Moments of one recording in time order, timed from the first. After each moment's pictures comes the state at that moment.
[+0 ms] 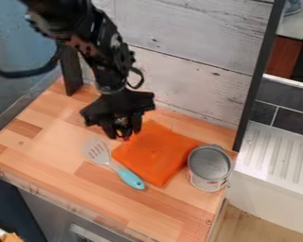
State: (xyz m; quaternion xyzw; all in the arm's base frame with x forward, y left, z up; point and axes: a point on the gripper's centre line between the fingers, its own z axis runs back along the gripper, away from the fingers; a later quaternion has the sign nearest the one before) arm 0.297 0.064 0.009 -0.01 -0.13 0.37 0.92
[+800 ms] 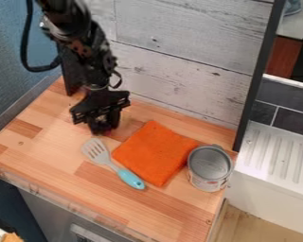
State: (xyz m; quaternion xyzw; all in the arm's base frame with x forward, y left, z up) arm 0.320 0.131 -0.049 0.02 -0.07 0.47 0.88
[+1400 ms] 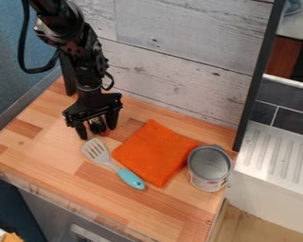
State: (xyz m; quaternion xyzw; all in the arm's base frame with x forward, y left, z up) arm 0.315 0.137 -0.052 0.03 -0.05 0.48 0.88
